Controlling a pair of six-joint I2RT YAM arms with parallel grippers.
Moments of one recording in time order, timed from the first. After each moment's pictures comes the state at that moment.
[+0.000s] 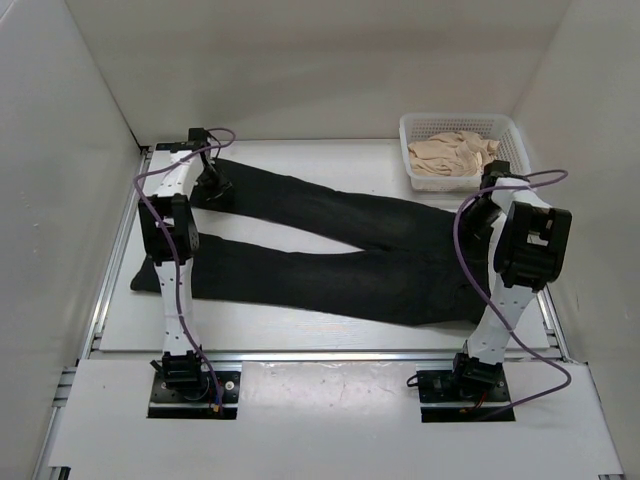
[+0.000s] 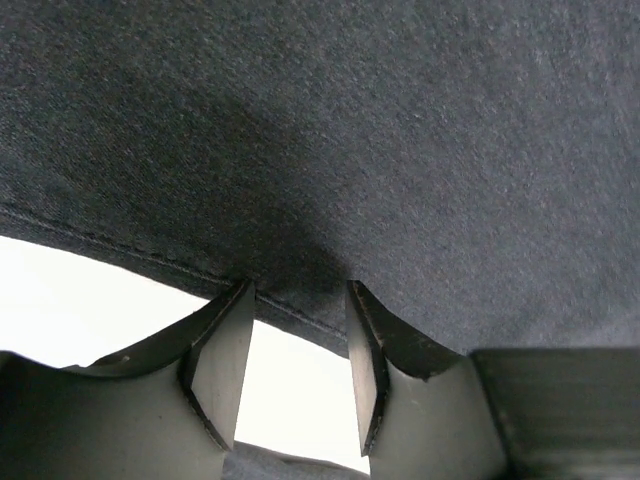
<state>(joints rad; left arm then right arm) 0.03 2.45 2.17 -0.97 0.07 -0.50 -0.19 2.03 1.47 -0.81 -0.07 0.61</state>
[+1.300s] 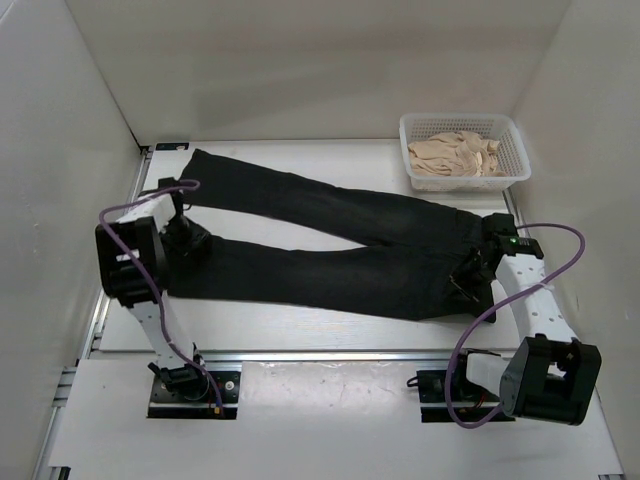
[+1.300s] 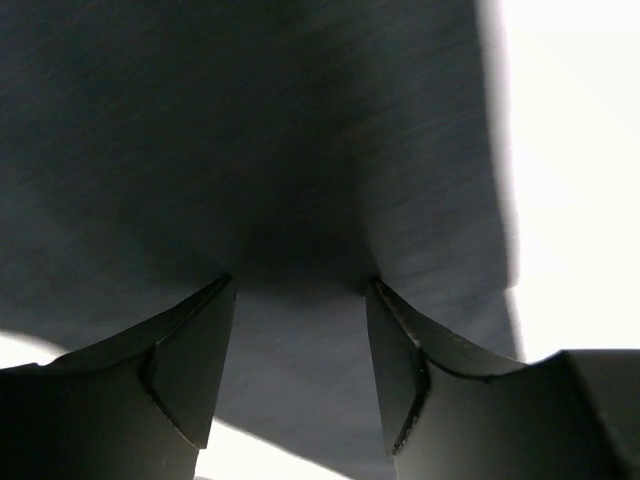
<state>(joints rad) 0.18 1.86 1.24 -0.84 -0.03 -0.74 -0.09 1.15 0.84 -1.00 -0.15 0.62</state>
